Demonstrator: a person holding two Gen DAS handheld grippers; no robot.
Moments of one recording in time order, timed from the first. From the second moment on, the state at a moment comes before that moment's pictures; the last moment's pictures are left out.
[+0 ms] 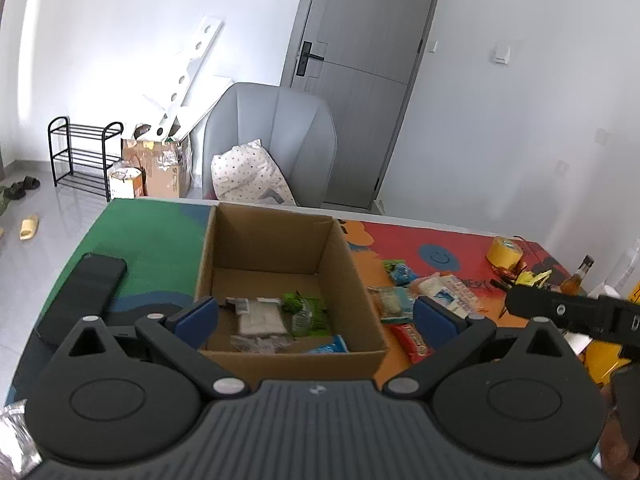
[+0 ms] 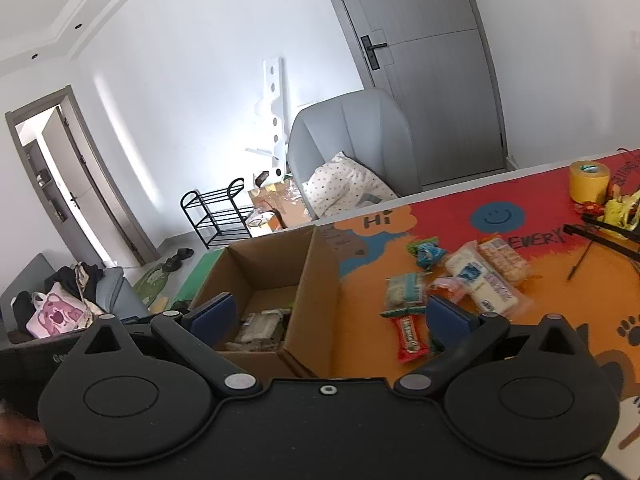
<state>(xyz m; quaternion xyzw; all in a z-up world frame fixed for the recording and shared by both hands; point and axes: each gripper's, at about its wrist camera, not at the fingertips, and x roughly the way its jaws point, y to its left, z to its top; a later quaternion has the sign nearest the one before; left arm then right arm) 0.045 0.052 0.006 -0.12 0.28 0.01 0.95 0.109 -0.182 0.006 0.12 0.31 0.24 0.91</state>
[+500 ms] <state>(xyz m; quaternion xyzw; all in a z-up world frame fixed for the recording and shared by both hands) 0.046 0.002 0.008 -0.13 0.28 -0.03 0.95 0.102 -0.244 -0.008 0.13 0.31 0.21 0.92</state>
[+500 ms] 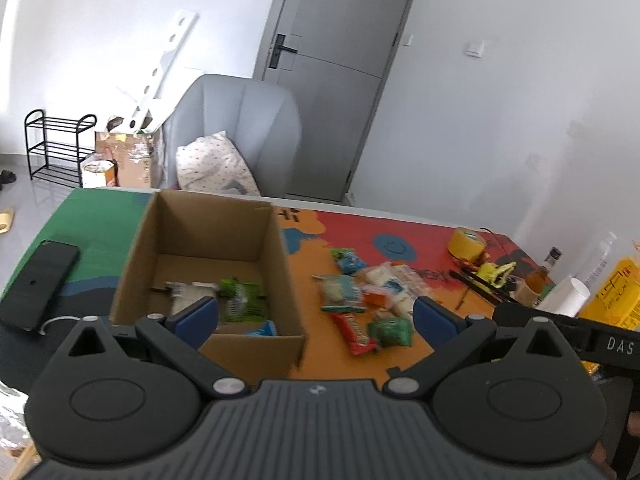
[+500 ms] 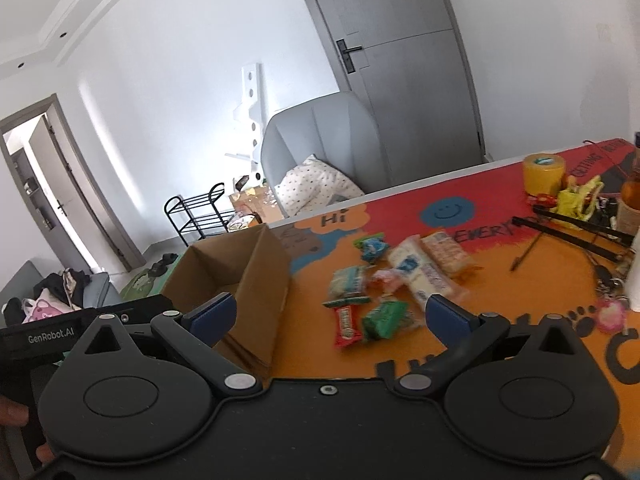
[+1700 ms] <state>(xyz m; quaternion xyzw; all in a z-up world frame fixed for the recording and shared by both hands) 0.118 -0.103 -0.052 -0.11 0.34 -0.06 0.93 0.153 -0.319 -0.068 0.13 0.35 0.21 0.90</state>
